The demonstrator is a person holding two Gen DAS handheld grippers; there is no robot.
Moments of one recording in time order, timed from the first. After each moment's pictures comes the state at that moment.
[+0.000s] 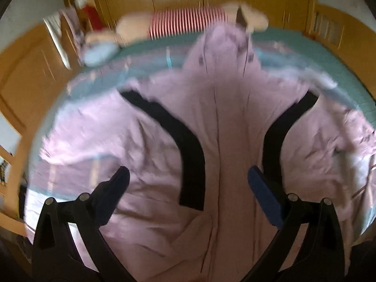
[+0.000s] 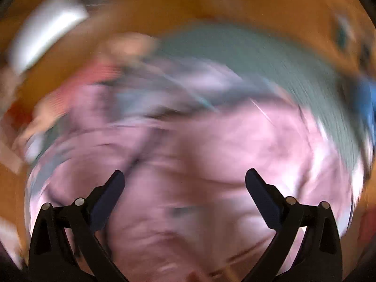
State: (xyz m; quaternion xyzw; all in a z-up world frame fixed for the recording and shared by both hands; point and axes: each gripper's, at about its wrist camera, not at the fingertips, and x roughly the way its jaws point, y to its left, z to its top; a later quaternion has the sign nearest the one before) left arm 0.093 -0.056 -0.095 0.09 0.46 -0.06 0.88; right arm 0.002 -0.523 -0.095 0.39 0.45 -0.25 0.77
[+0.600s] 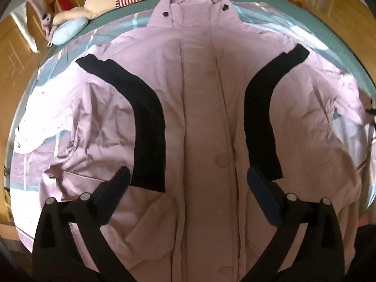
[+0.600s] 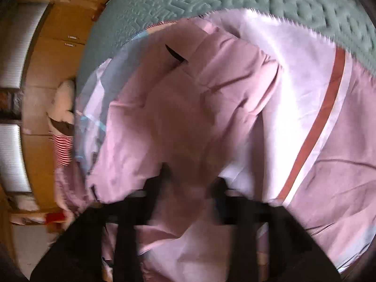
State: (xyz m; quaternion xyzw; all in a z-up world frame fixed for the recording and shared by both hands) left arm 0.090 -0.094 -0.145 0.11 0.53 -0.12 0.83; right arm -0.072 -0.649 -0.199 0.57 0.36 -0.28 0.68
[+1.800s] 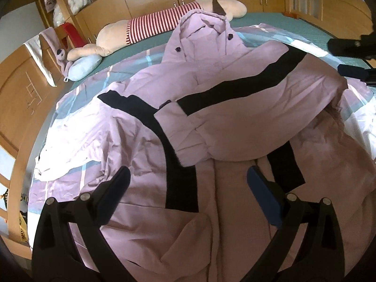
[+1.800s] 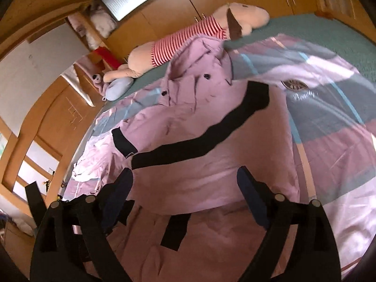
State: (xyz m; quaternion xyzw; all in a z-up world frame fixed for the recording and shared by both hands) left arm 0.078 -0.079 -0.124 0.17 0.42 -0.10 0.89; right arm 0.076 -0.312 -0.092 0.24 0.40 0.09 0.88
